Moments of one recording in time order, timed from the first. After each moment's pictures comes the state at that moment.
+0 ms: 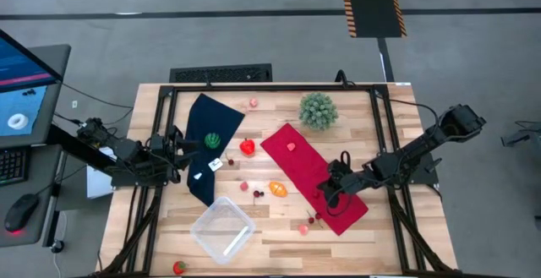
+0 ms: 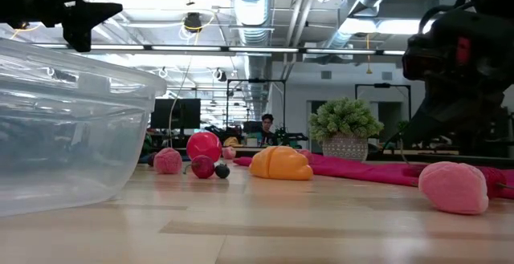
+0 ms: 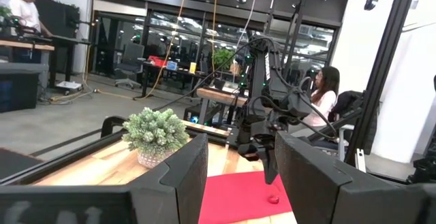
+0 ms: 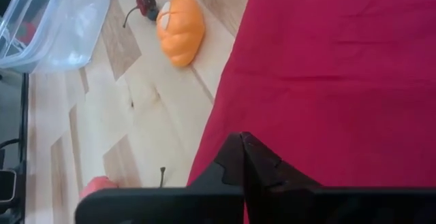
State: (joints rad) left arm -0.52 0.01 0.06 0.22 -0.70 -0.07; right arm 0.45 1.30 0.34 0.20 0.32 0.99
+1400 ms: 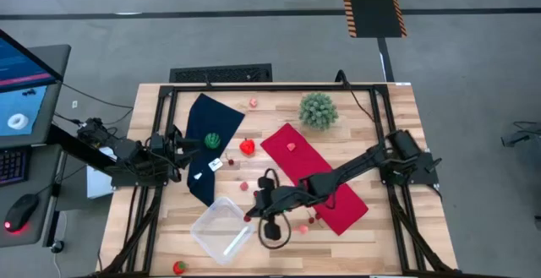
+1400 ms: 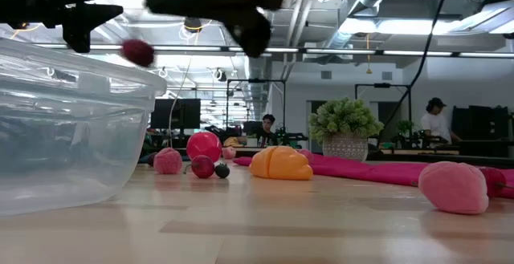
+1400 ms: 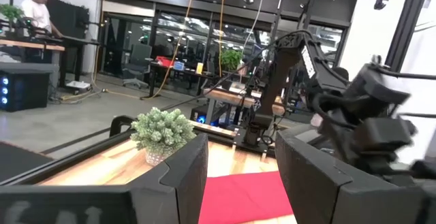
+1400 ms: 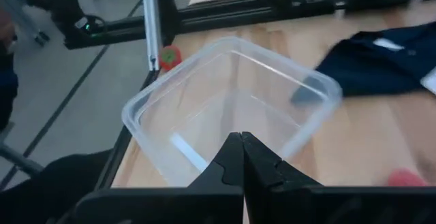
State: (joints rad) left arm -0.52 0.01 0.06 0.21 -0.73 -0.06; right arm 0.37 2.01 1.34 0.21 0.03 0.25
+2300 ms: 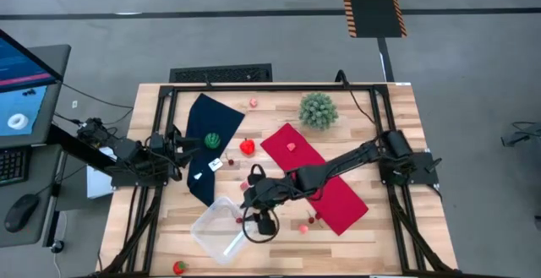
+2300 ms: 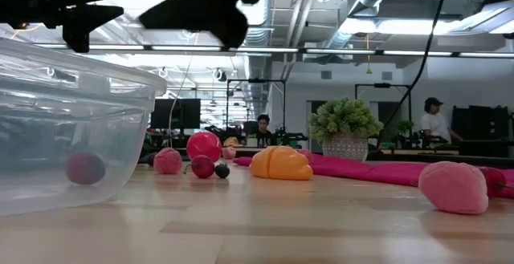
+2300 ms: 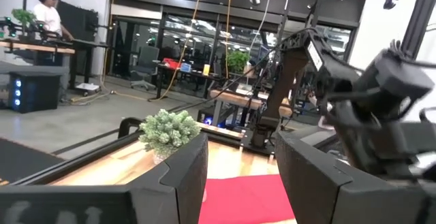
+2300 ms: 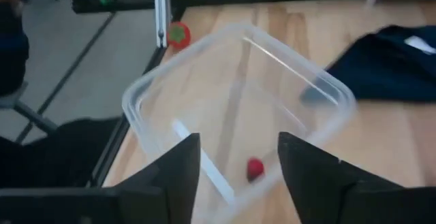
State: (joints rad) left arm -0.52 0.01 0.06 0.22 -0.76 -0.04; right arm 0.30 2.03 1.52 -0.09 -0.11 0.15
